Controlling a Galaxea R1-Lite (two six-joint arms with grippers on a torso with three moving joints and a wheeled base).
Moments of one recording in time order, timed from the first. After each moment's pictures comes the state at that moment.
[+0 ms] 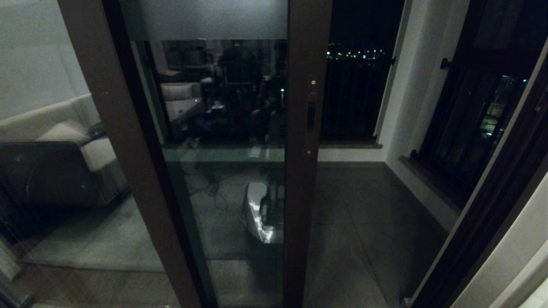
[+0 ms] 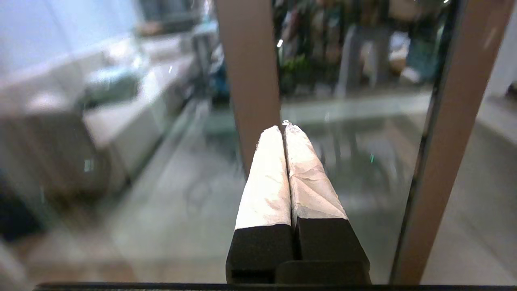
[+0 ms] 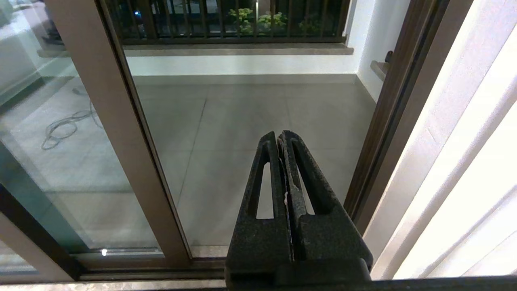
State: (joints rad) left arm 0.00 0.30 -0.40 -0.07 -0.05 0.13; right arm 0.00 0.00 0.00 0.01 0.01 -0.03
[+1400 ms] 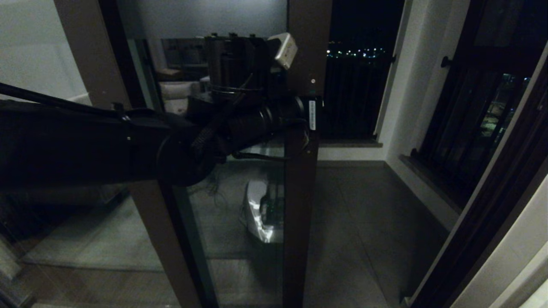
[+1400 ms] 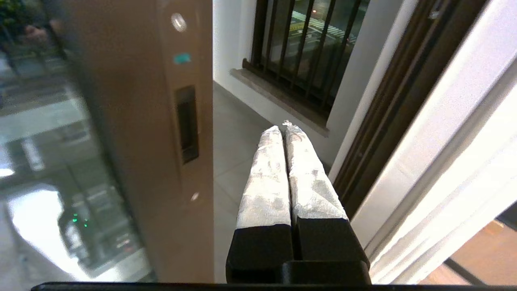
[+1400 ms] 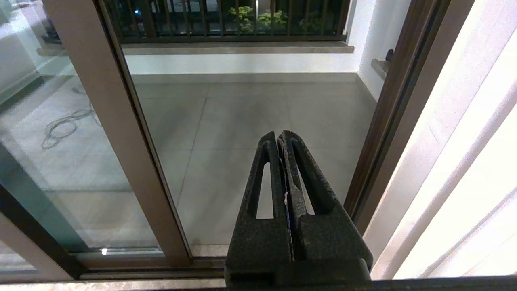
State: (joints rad) left arm -0.73 1.97 -1.61 -0.39 -0.06 -0.15; right arm 0.00 0.00 0.00 0.02 0.01 -0.03
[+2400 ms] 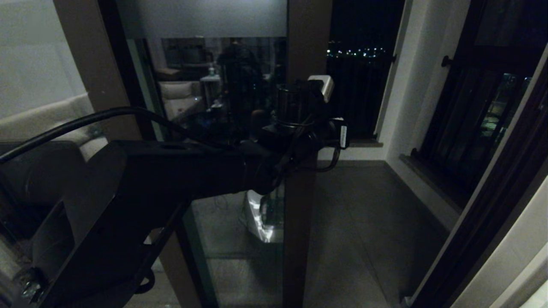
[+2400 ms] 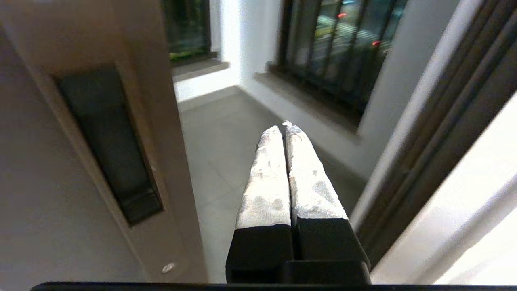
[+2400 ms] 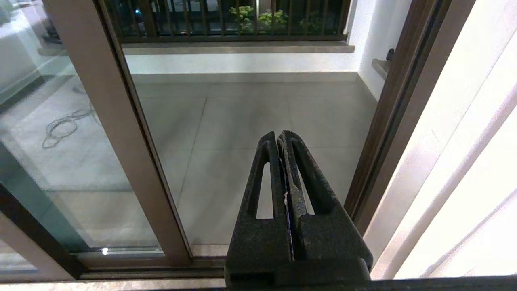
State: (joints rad) left arm -0.78 2.33 -1.96 -0.40 0.06 -0.08; right arm 0.00 0.00 0.00 0.02 0.01 -0.03
